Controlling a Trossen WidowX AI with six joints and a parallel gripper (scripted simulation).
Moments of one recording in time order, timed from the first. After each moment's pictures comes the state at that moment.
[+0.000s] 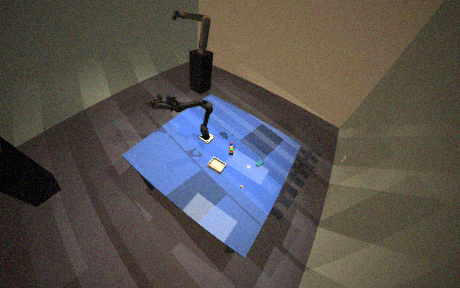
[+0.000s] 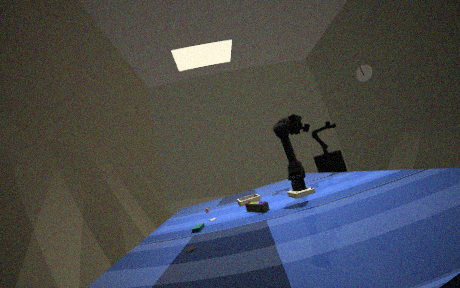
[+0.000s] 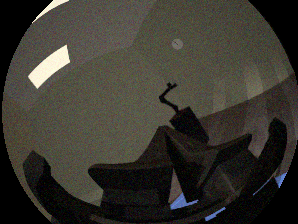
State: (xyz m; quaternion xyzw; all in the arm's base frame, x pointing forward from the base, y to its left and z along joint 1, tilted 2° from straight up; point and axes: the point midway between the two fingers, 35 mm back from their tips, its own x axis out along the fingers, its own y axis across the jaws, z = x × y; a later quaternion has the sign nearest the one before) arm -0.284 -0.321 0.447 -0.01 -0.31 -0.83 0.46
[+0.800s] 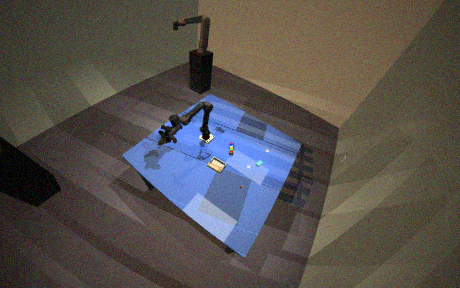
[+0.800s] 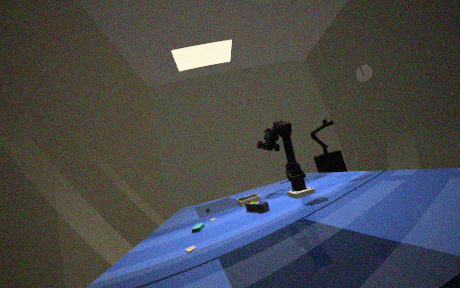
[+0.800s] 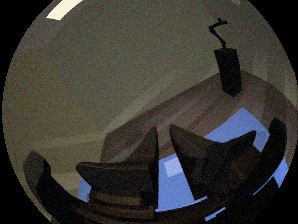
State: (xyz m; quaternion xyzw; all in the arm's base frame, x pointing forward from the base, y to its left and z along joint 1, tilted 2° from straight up) arm -0.013 -0.441 0.329 0.20 -0.07 -0.69 0.69
